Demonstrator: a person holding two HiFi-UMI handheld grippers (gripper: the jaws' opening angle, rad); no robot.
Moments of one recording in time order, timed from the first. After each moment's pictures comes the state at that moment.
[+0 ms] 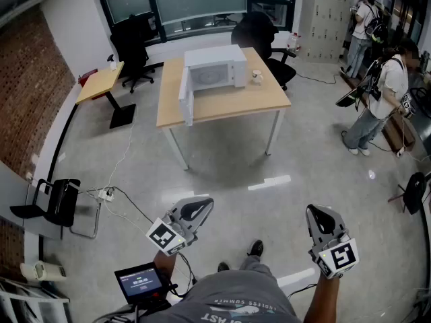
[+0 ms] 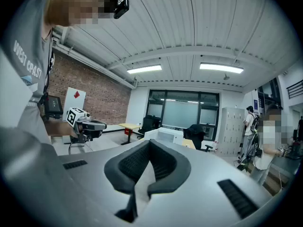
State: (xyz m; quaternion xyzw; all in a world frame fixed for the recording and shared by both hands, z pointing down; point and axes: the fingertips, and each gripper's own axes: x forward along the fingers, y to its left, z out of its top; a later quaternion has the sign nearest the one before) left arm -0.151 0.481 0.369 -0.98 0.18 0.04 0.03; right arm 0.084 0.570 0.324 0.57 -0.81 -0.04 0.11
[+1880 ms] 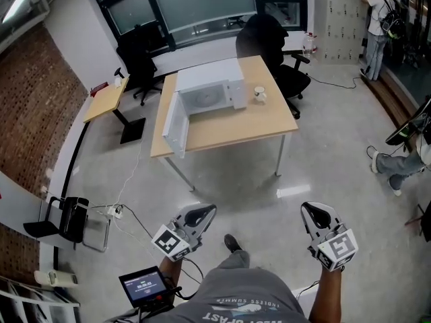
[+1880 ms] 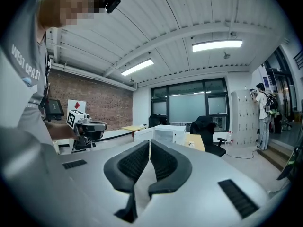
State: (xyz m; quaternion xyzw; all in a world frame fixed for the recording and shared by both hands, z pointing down) left arm 0.043 0.261 0.386 -0.97 0.22 -0.01 0.02; right arm 0.278 0.307 0.370 0.51 -0.86 0.03 0.06
